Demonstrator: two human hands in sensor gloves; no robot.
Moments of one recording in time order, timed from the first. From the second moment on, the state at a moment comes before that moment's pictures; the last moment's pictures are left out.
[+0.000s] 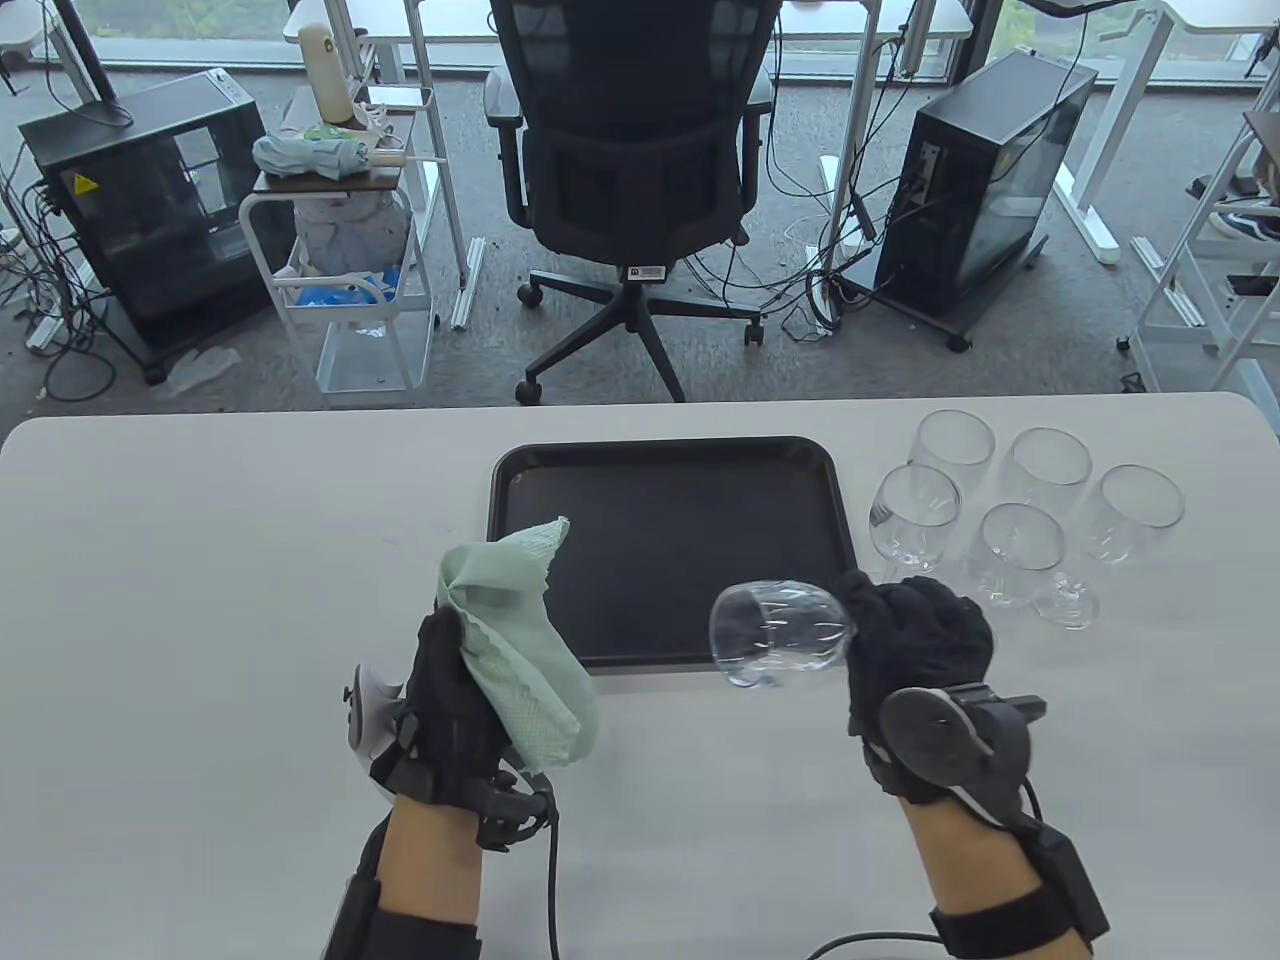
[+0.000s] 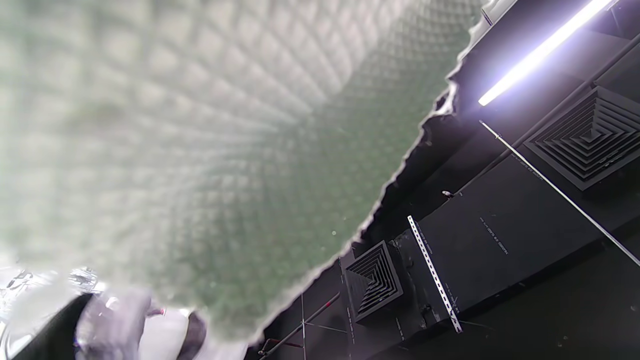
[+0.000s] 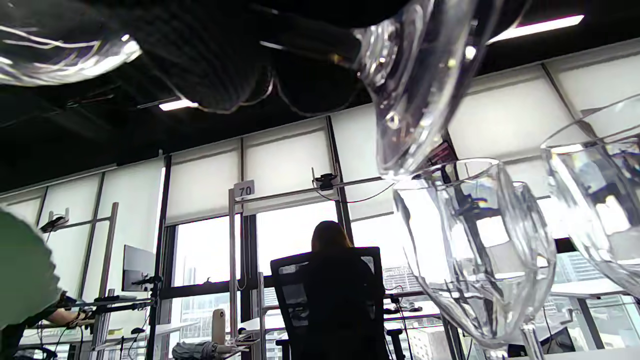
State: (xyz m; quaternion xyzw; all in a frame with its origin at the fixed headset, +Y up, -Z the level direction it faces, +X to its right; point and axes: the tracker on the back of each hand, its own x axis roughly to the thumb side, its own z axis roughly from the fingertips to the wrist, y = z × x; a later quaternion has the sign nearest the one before) left_hand -0.201 -0.738 -0.335 -0.02 -0.19 0.89 0.42; right_hand 0.171 -0.655 -0.305 0.10 -0.33 0.94 0.10
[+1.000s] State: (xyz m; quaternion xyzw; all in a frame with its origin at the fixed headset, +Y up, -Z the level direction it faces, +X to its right) left_hand -0.131 -0.702 -0.305 0.18 -0.30 0.53 0.77; right_hand 0.136 -0.682 -0.284 0.23 -0.34 0.90 0.12
